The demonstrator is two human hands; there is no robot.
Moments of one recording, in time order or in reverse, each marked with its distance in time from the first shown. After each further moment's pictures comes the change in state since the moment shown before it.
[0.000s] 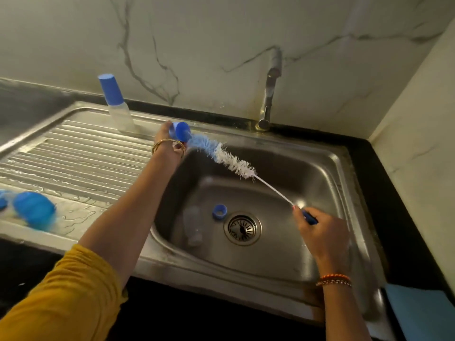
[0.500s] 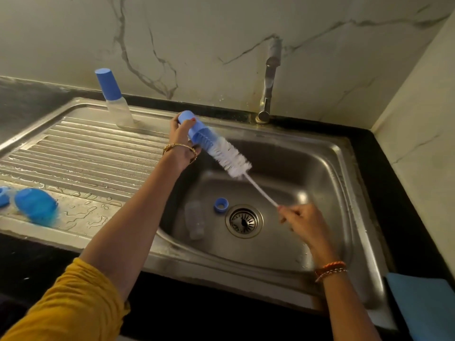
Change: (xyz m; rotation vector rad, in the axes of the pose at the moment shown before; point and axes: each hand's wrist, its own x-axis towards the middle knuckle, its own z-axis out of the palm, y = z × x) left_hand -0.017 -0.030 0.002 0.364 -0.242 0.188; right_hand 0.005 -0.016 0.009 0.183 -0.551 0.328
